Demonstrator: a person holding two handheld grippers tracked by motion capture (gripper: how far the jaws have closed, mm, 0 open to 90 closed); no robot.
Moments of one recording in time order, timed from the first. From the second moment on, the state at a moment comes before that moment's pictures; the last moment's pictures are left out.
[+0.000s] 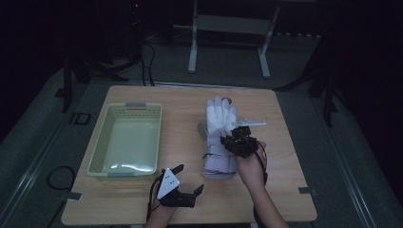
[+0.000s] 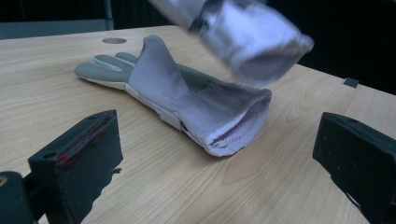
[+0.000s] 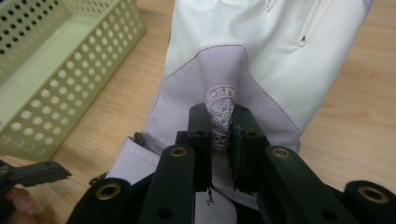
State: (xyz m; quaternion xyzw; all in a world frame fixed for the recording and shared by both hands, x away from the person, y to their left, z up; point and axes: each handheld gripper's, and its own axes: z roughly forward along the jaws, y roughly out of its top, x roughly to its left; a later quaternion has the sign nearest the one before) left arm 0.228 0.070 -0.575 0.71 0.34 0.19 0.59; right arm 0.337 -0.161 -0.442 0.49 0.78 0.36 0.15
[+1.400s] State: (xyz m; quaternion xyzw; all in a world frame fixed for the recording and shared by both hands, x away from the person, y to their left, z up) left arm 0.228 0.069 -0.575 0.71 0.33 0.20 0.58; right arm 0.352 -0.192 -0.477 0.40 0.80 0.43 0.12
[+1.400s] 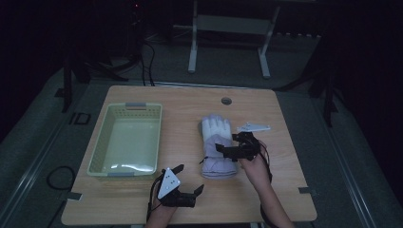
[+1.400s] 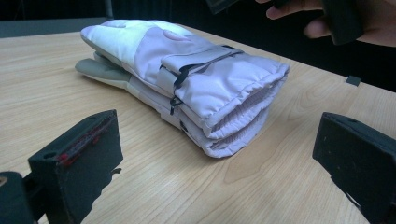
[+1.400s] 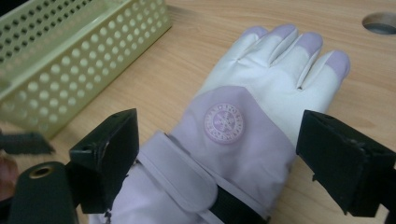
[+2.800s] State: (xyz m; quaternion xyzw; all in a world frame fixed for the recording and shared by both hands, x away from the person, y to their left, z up) left arm 0.307 0.014 -0.521 0.77 0.43 0.12 0.46; right arm 0.375 -0.234 -0.494 0.39 0.80 0.44 0.10
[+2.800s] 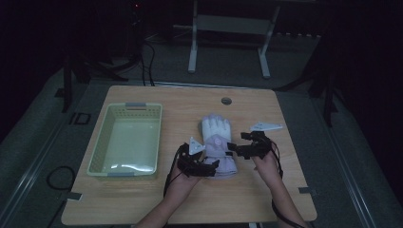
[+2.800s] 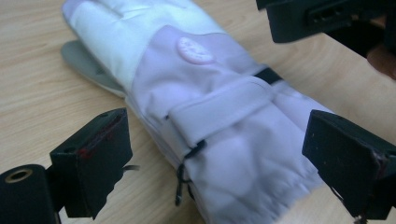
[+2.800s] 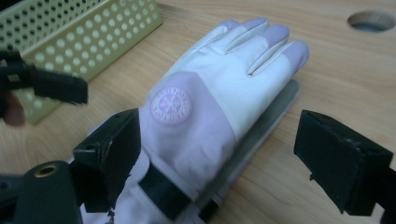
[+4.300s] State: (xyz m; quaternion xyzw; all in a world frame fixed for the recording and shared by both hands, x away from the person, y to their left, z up) left arm 0.326 0.020 -0.521 0.80 0.44 0.00 0.42; right arm 0.370 -0.200 -0.501 0.43 0.82 0.37 0.08
